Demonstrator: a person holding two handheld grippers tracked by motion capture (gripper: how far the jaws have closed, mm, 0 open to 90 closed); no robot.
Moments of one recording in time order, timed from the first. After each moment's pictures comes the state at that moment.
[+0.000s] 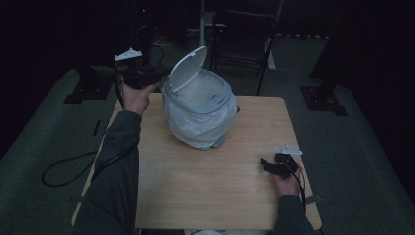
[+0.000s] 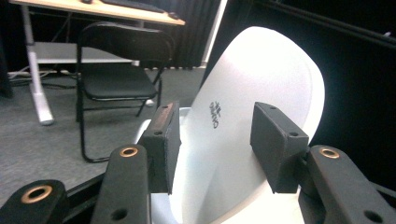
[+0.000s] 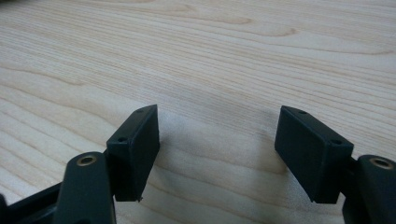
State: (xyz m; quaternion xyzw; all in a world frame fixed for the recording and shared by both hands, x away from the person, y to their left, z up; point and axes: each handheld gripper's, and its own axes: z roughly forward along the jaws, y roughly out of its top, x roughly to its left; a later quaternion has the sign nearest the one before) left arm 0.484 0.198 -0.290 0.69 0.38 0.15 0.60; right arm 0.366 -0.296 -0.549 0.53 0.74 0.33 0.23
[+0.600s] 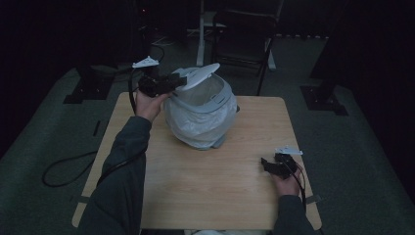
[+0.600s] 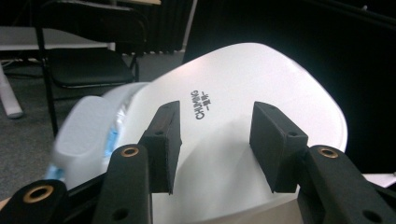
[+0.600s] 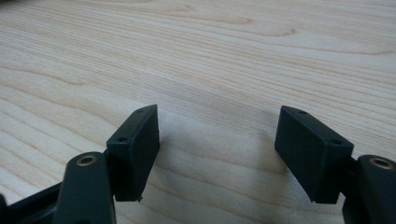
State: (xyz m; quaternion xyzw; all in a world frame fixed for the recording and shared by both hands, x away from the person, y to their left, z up) left arm 0.480 0.163 -0.308 0.72 0.35 0.12 0.58; right arm 0.365 -0.296 -0.549 0.53 0.74 0.33 0.23
